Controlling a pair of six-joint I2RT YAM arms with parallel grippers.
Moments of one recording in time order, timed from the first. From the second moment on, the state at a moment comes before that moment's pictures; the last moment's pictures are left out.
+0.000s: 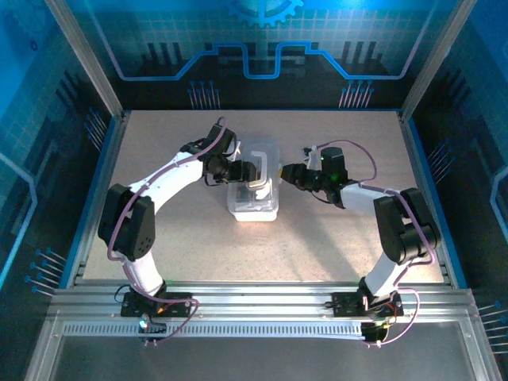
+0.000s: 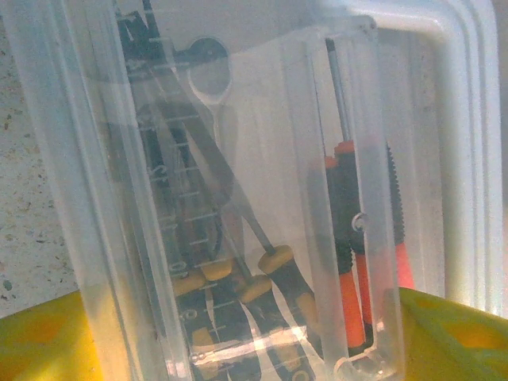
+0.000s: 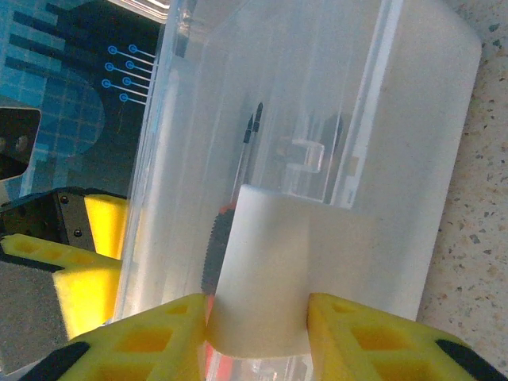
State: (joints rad) left arm -0.41 1.78 1.38 -0.66 0.27 -0.41; right arm 0.29 1.69 0.84 0.33 -0.68 0.77
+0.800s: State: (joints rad) left arm -0.46 1.82 1.45 -0.72 0.15 -0.42; right arm 0.29 1.72 0.86 0.28 -0.66 0.70
